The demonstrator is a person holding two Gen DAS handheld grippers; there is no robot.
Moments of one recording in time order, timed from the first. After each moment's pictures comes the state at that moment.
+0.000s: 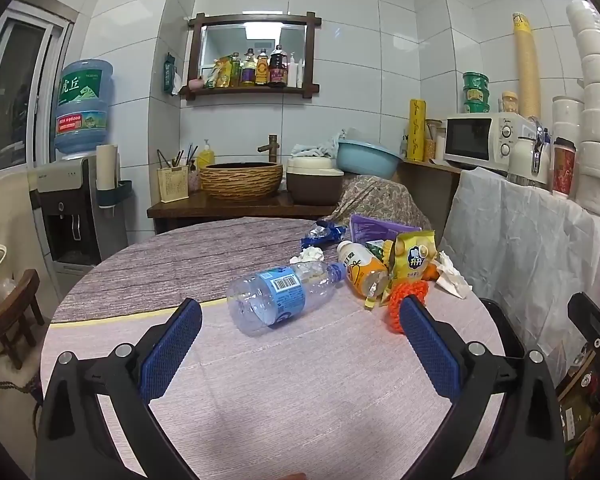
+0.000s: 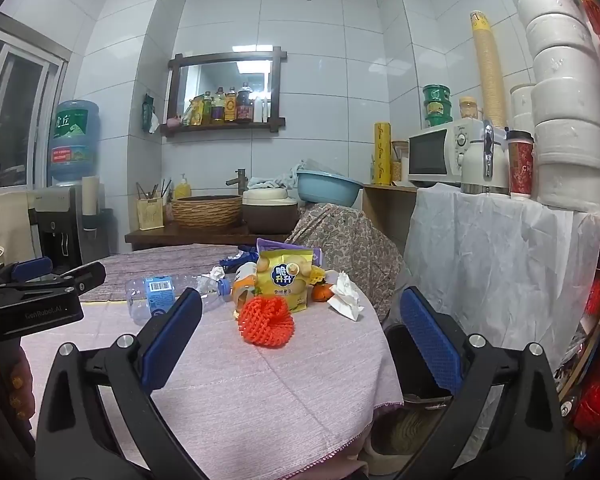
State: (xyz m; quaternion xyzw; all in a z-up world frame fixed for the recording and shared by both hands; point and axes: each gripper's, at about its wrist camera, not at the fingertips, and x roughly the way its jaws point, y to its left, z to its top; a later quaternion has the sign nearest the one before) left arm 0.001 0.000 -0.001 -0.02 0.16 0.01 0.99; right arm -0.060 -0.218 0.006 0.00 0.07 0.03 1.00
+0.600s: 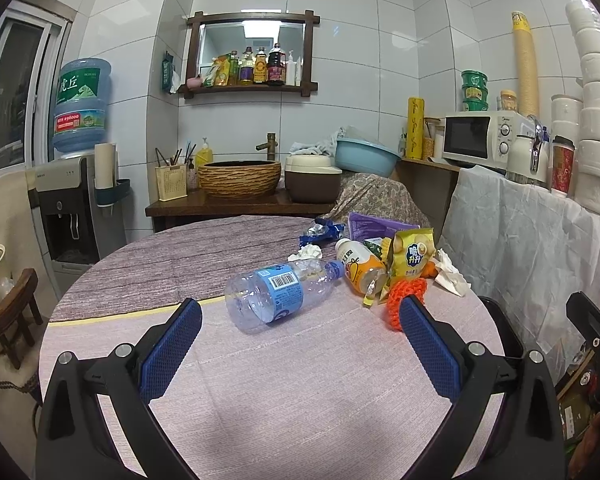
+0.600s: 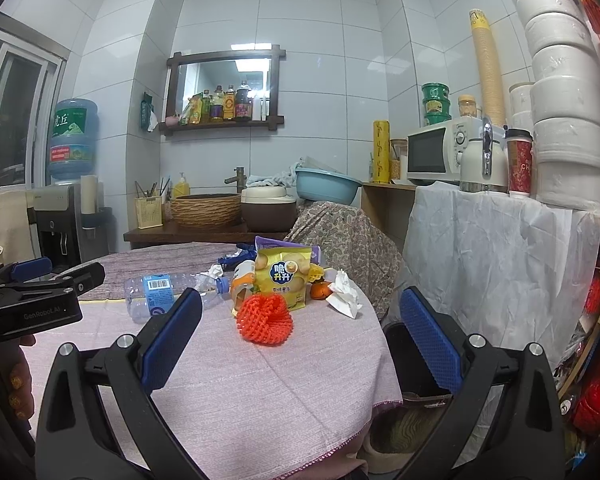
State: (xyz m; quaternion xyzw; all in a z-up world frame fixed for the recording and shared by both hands) left arm 0.003 -0.001 -0.005 -0.01 0.16 0.01 0.99; right arm -0.059 -0.218 0.004 0.00 0.08 0.03 1.00
